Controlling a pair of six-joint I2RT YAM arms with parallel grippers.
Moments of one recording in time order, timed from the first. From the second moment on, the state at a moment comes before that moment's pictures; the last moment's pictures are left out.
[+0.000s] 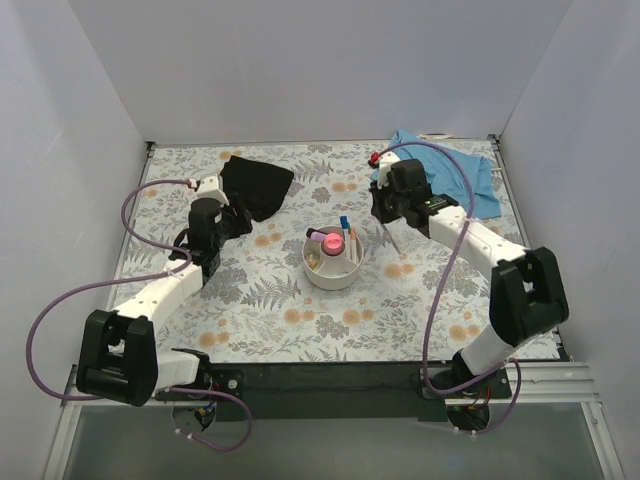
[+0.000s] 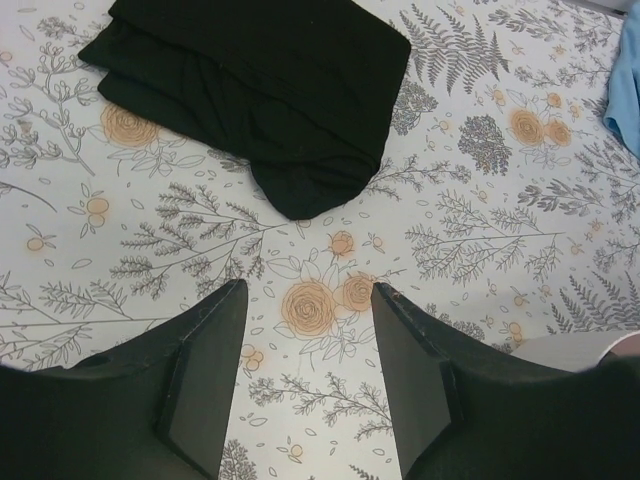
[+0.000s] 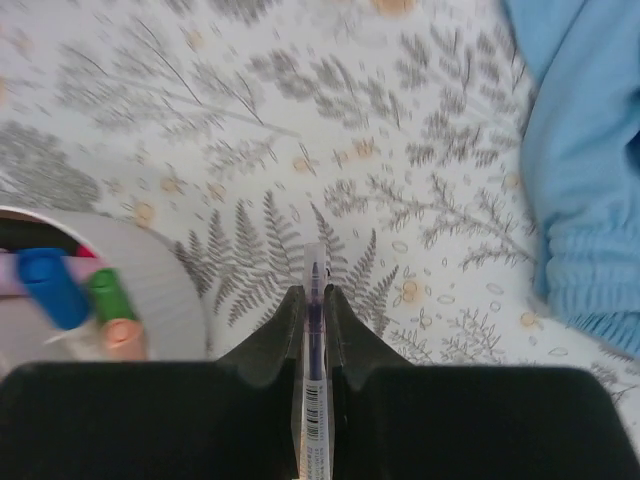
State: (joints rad) left arm -0.22 1.24 0.67 0.17 -0.11 -0.37; right arm 0.46 1.65 1.14 -0.24 -0.06 0.00
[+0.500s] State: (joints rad) left arm -0.22 1.49 0.91 0.12 -0.05 -0.16; right arm 0.48 1.14 0.80 0.25 -0.39 -0.03
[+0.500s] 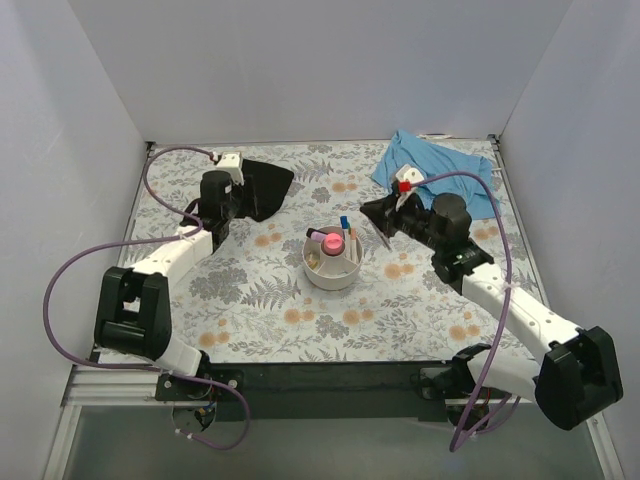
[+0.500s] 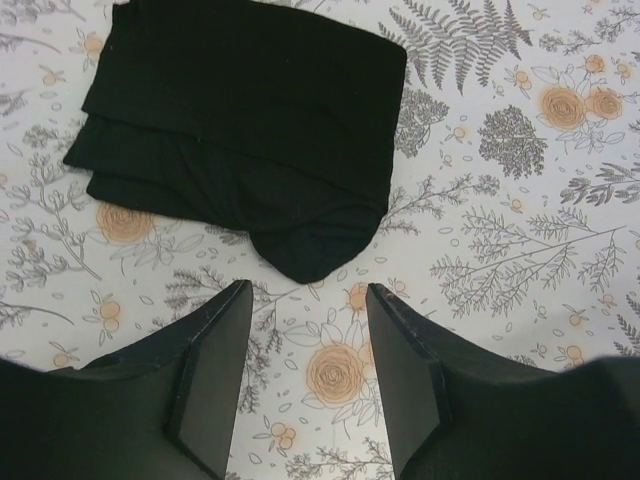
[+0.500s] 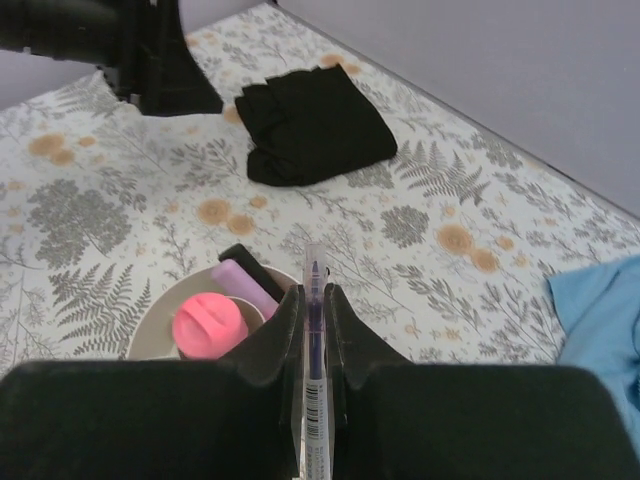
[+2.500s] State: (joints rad) left arm -0.22 1.66 1.14 -0.12 -0.09 -0.02; right arm 0.73 1.36 0.43 1.23 -0.40 0.16
